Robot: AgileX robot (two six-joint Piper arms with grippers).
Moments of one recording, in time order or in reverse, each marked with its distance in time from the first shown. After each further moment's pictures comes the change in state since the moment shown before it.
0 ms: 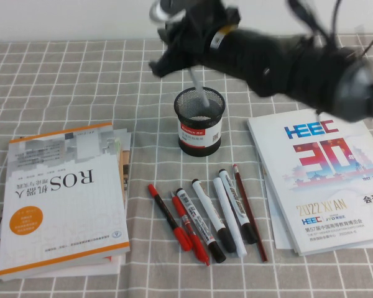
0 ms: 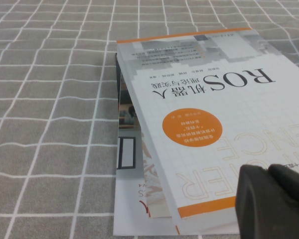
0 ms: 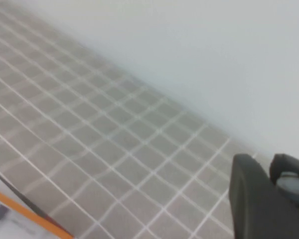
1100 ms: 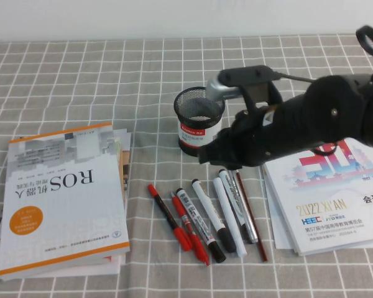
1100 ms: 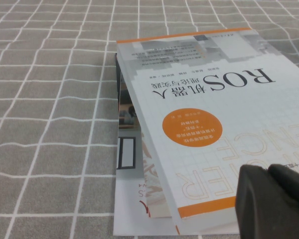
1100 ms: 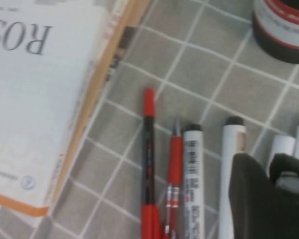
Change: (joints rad) right arm -0.012 -0.290 0.410 0.028 0.510 0.465; left arm 0.000 0.000 0.000 0.000 0.000 0.000
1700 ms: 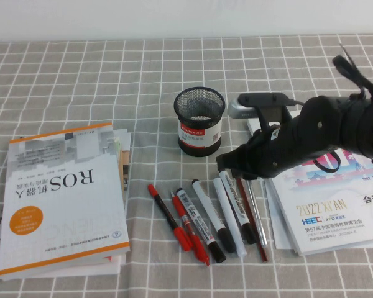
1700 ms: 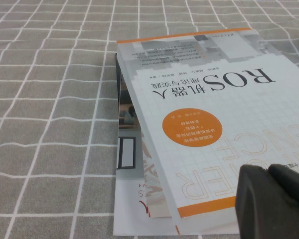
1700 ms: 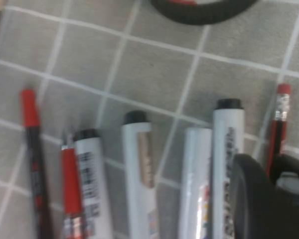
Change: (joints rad) right arm -0.097 0.159 0.031 0.008 -0.067 0.031; left arm 0.000 0.000 0.000 0.000 0.000 0.000
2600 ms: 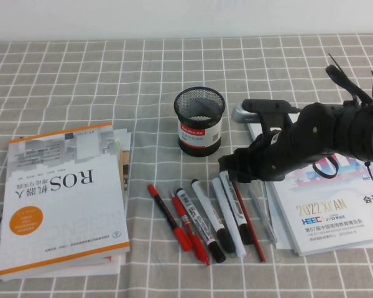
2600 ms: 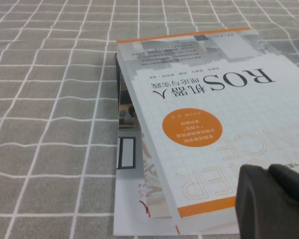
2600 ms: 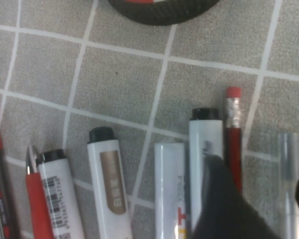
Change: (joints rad) right arm -0.020 0.061 0.000 0.019 -0.040 0.025; left arm 0.000 0.000 0.000 0.000 0.000 0.000
